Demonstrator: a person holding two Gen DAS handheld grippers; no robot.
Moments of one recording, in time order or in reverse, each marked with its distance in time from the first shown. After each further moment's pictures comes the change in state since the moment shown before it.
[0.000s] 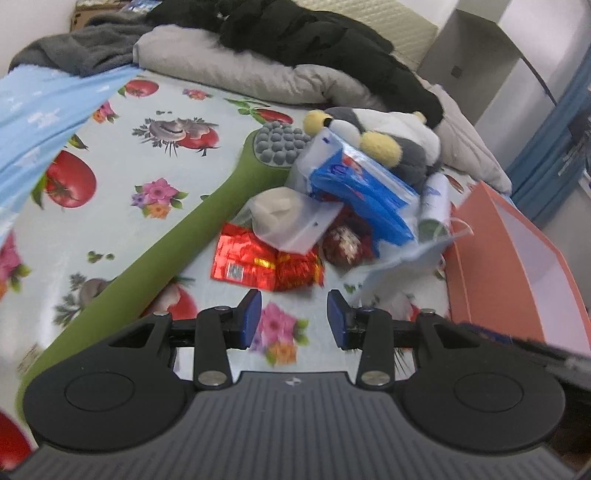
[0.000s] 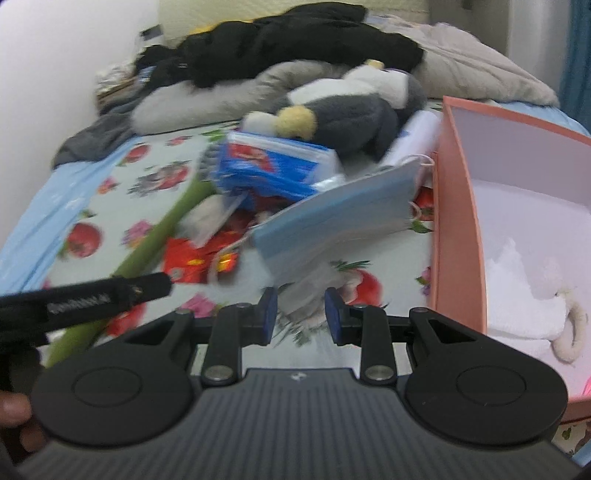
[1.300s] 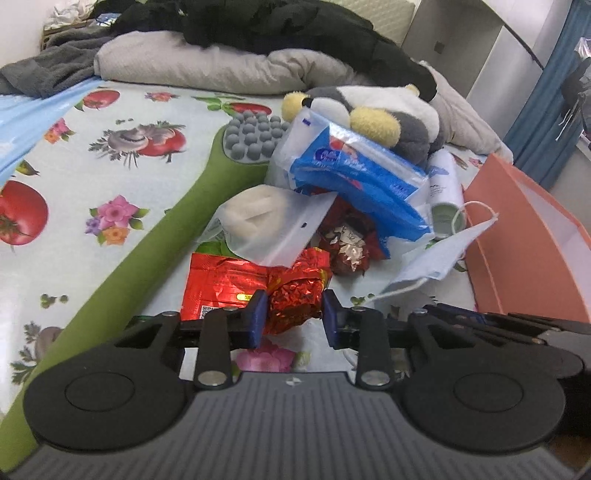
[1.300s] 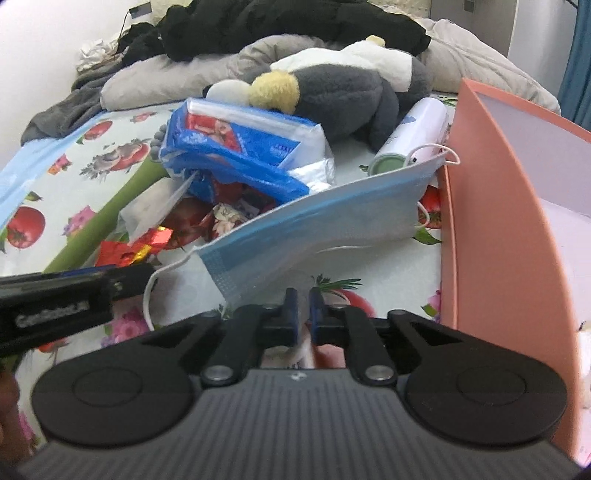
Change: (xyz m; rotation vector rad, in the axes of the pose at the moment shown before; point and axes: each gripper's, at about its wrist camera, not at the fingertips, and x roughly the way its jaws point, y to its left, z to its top) left arm 0.063 -0.014 0.010 0.124 0.008 0.007; right arm 0.065 -0.007 0.006 -0.066 0.026 -0.048
